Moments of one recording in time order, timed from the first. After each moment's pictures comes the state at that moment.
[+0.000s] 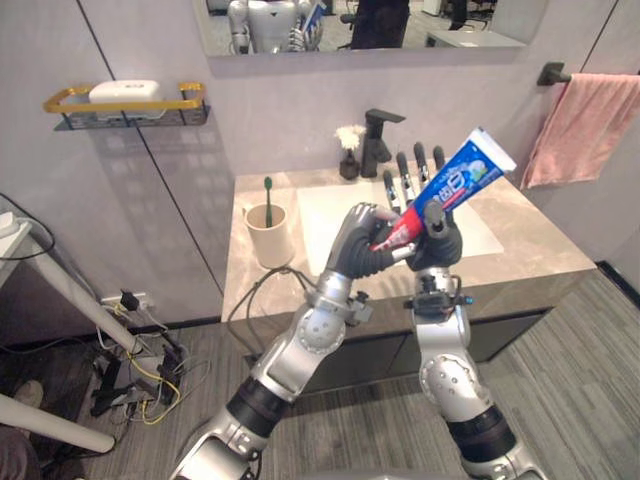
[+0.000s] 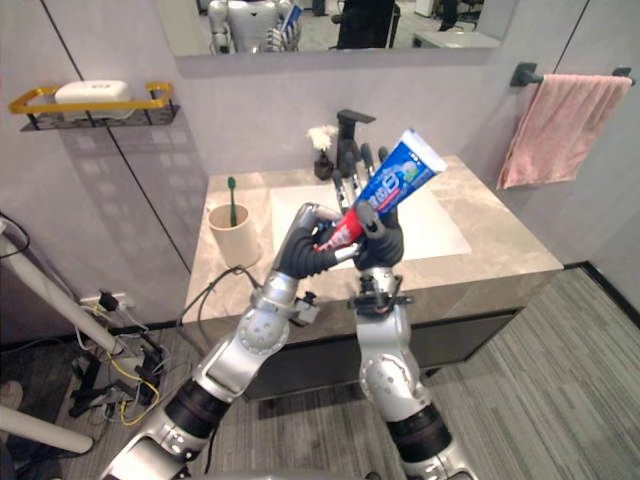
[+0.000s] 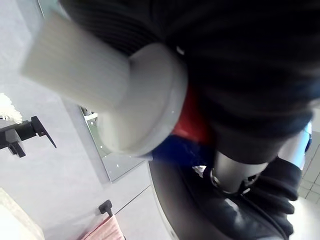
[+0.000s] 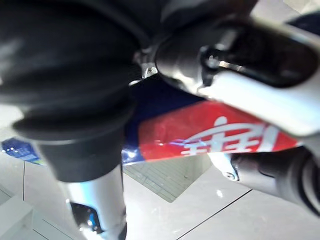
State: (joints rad) left arm -0.33 0.07 -0.51 -0.01 0.40 -0.25 0.31; right arm -0.20 -0.10 0.37 -0.25 1.03 -0.36 -0.06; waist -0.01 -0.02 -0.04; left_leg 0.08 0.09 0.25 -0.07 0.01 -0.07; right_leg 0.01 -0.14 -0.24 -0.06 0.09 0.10
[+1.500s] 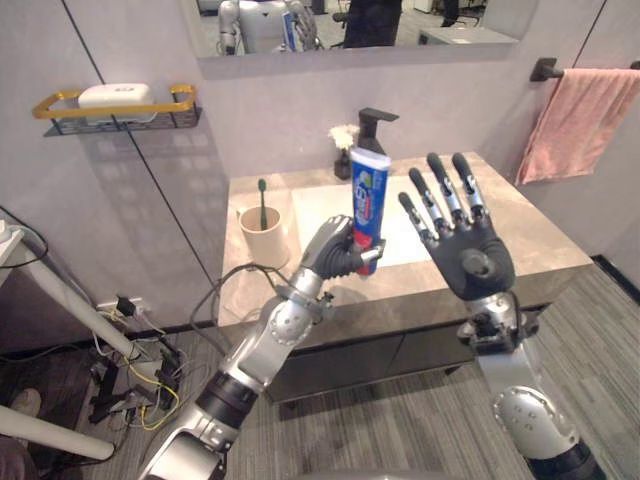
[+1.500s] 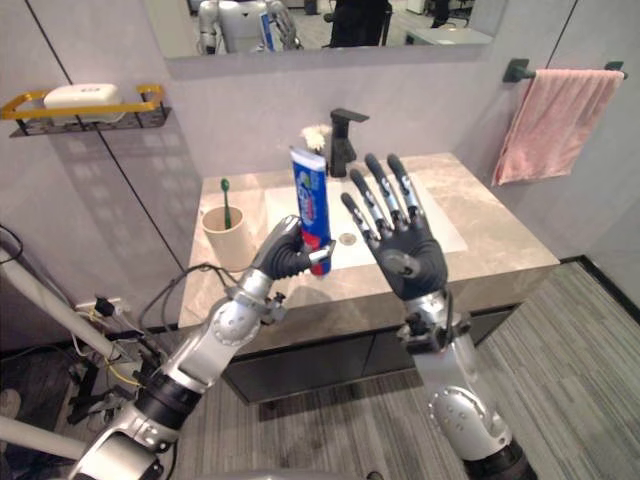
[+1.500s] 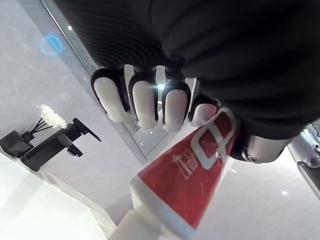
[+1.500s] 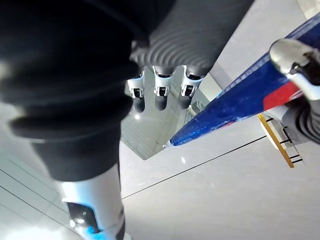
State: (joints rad) left arm -0.33 0.22 -0.43 0.03 0.44 -0.22 0.17; right arm 0.00 -0.44 0.26 -0.49 1.11 -0.25 0.16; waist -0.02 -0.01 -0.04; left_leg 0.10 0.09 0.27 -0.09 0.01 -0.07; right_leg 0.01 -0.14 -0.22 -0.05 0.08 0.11
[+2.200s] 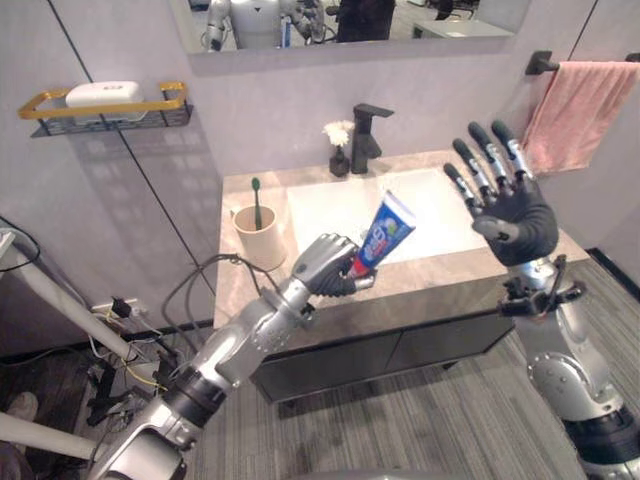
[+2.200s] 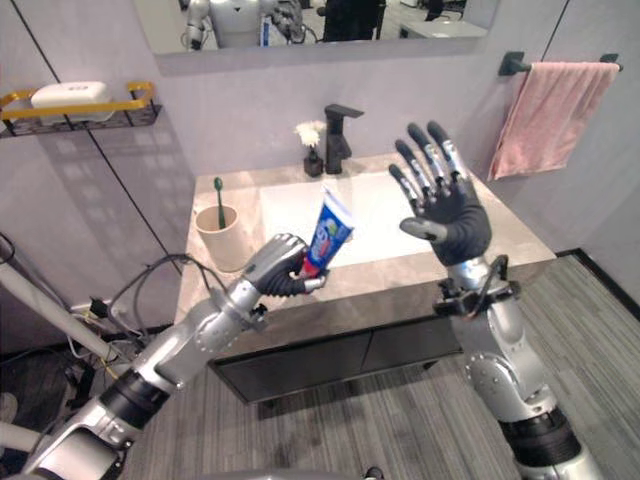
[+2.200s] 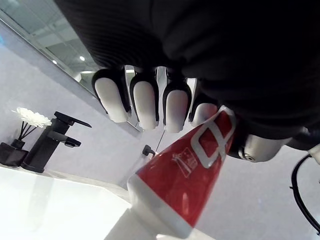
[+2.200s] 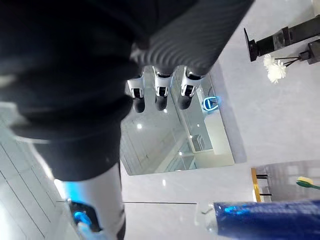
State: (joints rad) left arm -0.36 0.45 -0.54 0.01 0.61 -0.30 0.16; right arm -0.13 -0.65 0.14 -0.38 0.97 -0.26 0.08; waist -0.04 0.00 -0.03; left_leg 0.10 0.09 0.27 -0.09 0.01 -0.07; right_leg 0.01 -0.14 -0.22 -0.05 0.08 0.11
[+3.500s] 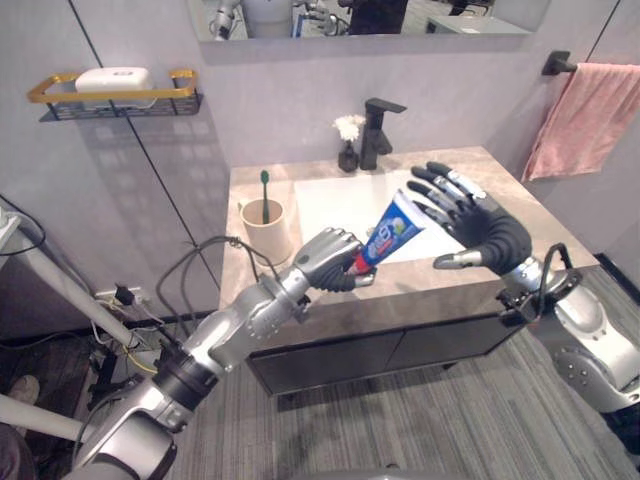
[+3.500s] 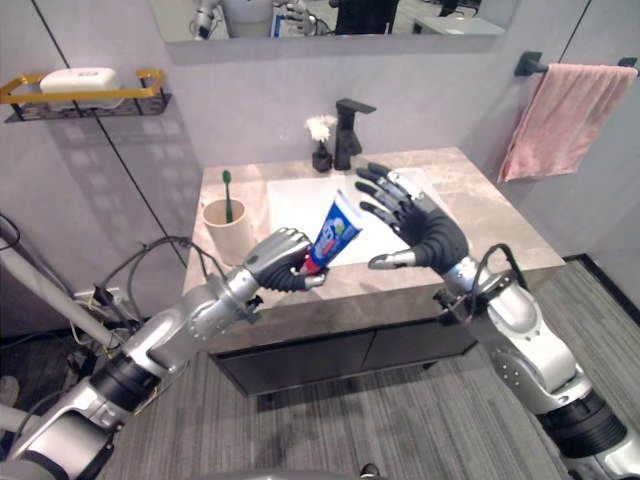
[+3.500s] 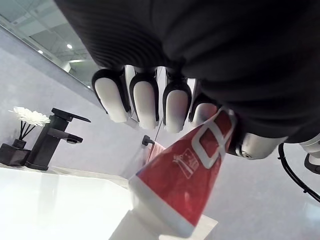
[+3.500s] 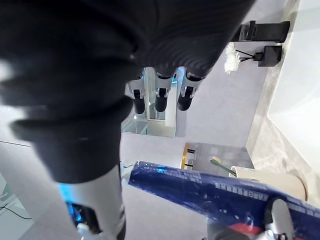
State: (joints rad) left arm -0.43 0.51 -0.54 0.01 0.58 -0.32 0.09; right arm -0.16 -0.88 0.19 -0.35 0.87 -0.19 0.20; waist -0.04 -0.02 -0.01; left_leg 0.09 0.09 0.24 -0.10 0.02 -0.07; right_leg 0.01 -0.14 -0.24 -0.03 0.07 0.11
